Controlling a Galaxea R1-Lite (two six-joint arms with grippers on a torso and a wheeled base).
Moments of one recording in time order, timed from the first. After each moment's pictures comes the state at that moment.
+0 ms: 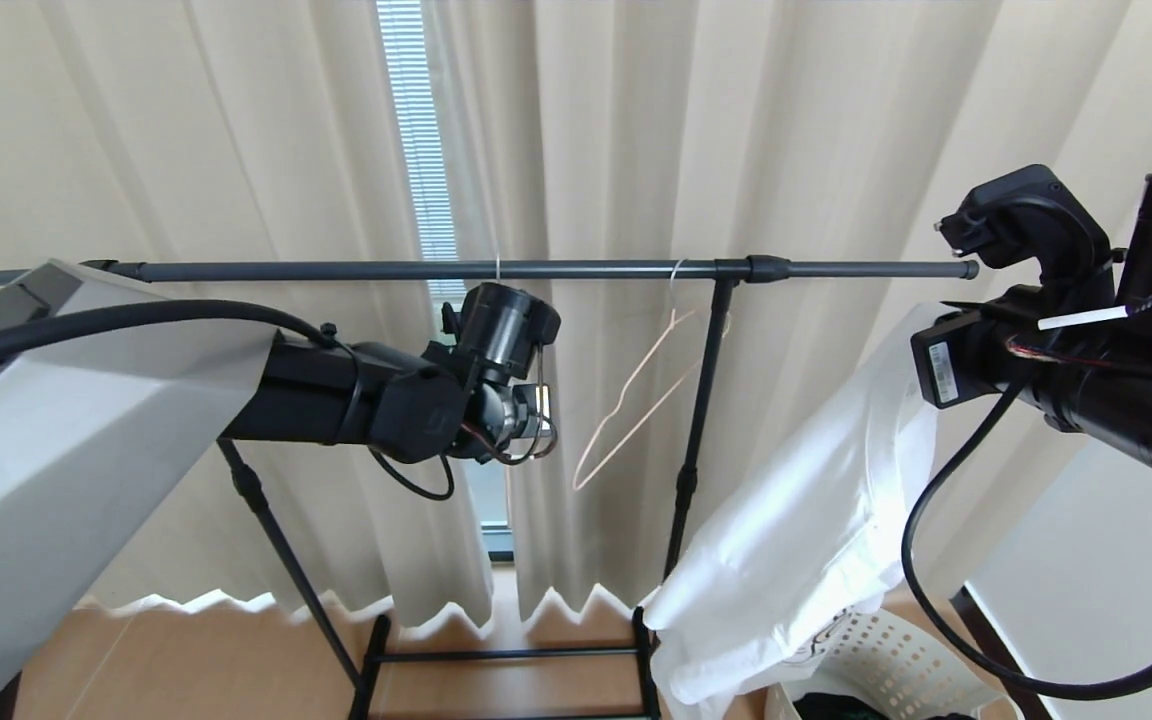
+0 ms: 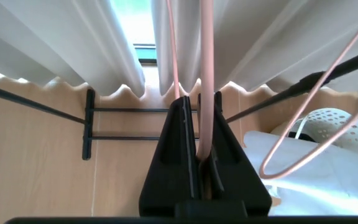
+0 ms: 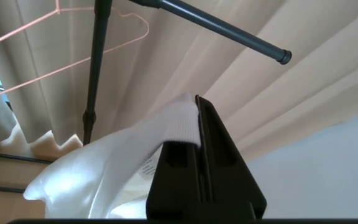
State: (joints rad) left arm -0.57 2.17 -1.52 0.03 0.45 -0.38; right arm 0.44 1.51 -0.93 -0.35 -0.50 -0.26
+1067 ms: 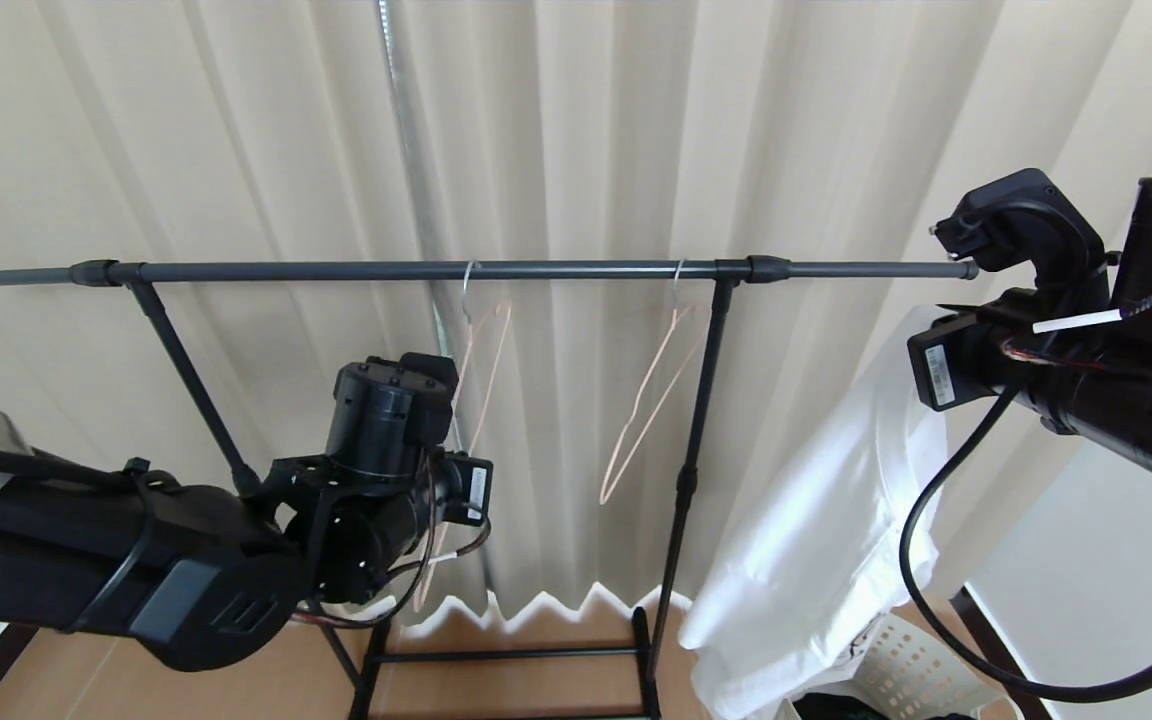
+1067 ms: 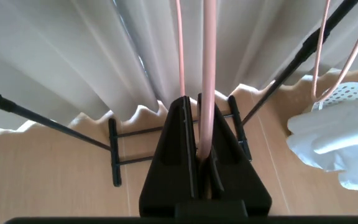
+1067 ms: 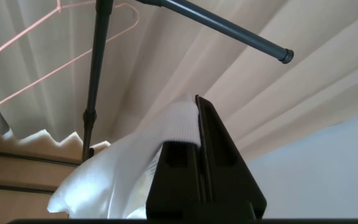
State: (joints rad) left arm -0.59 1.85 -0.81 -0.51 0.42 -0.12; right arm 0.44 1.51 -0.92 -0.35 -0.50 -0.26
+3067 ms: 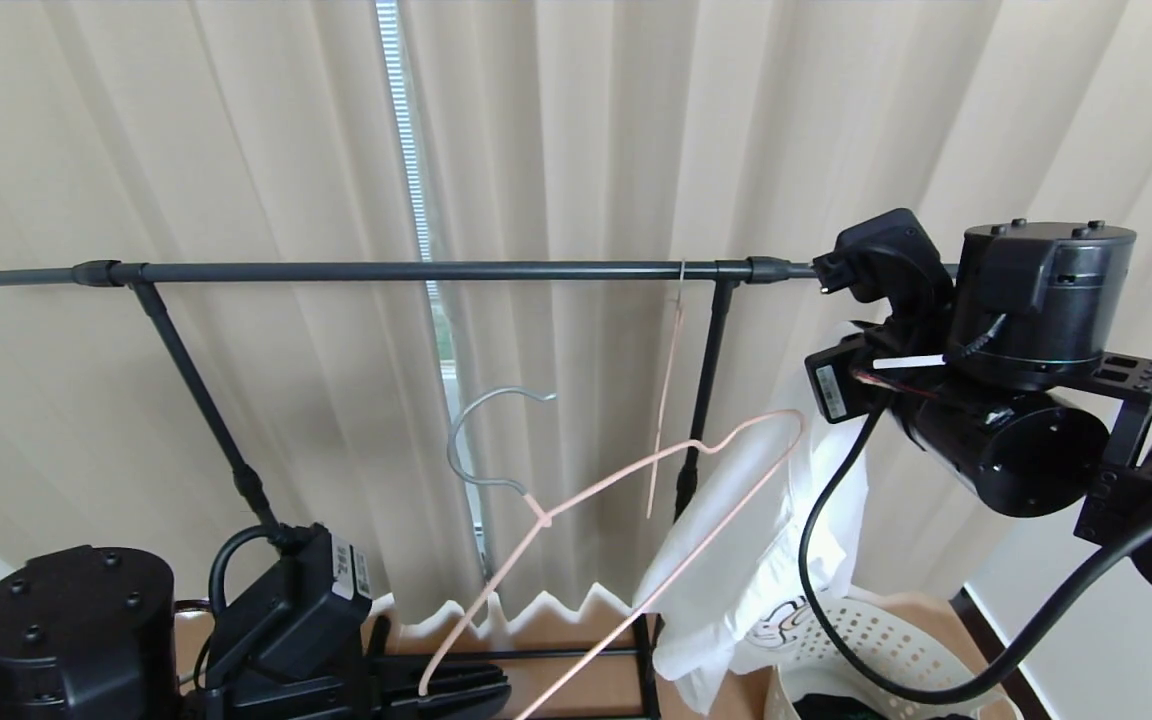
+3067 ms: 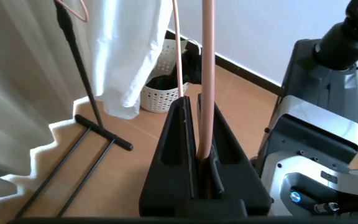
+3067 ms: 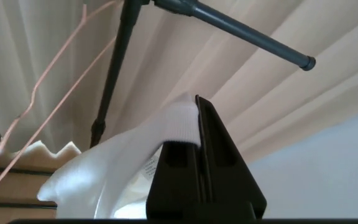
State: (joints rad) left arm -0.67 1.49 -0.19 -0.94 -0.47 0.03; right arm 0.59 1.68 -0.93 -0.52 -0.70 -0.26
